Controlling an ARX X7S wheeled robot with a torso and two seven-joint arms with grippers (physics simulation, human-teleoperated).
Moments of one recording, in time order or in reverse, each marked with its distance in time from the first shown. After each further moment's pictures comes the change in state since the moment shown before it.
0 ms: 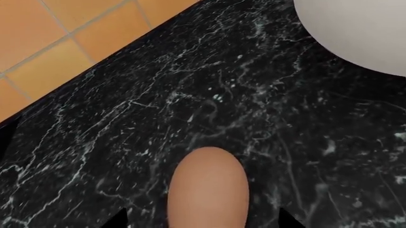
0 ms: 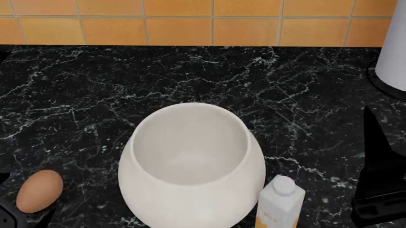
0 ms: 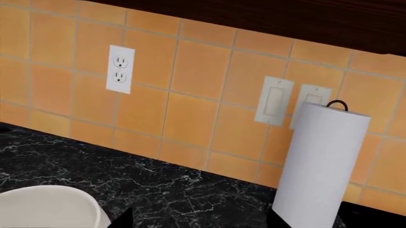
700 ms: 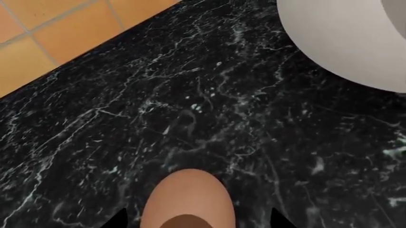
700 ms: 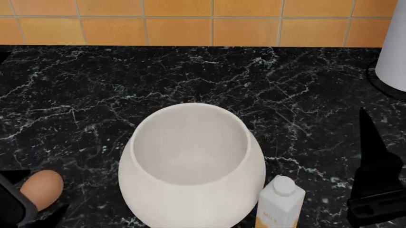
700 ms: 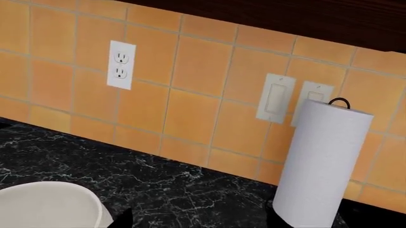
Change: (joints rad) left arm -0.105 0.024 0.080 -0.176 -0.034 0.094 0.091; right arm 0.003 0.031 -0.037 0.013 0.051 -0.019 0.060
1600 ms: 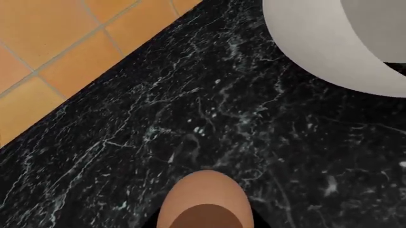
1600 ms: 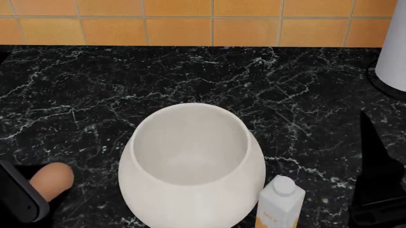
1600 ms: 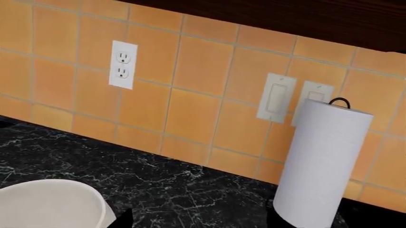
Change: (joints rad) left arm -0.066 0.014 0.085 -0.060 0.118 0.106 0.028; right arm -0.039 0.033 0.024 -0.005 0.061 -0.032 0.034
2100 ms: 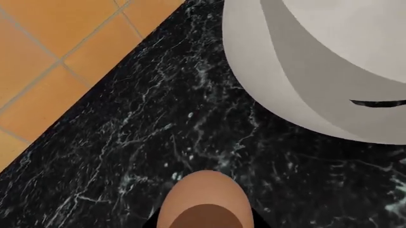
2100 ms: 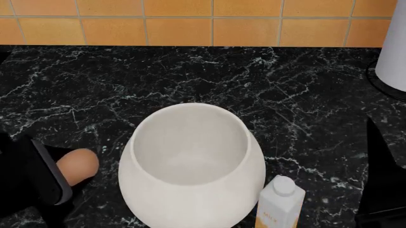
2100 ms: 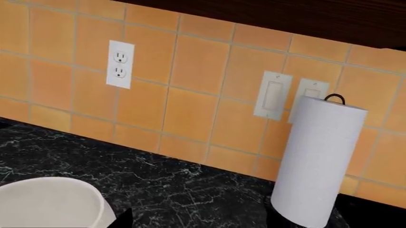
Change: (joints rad) left arm -0.214 0.047 0.156 -0.126 0.058 0.023 0.147; right arm -0.067 -0.005 0.068 -0.017 -0.003 -0.012 -0.023
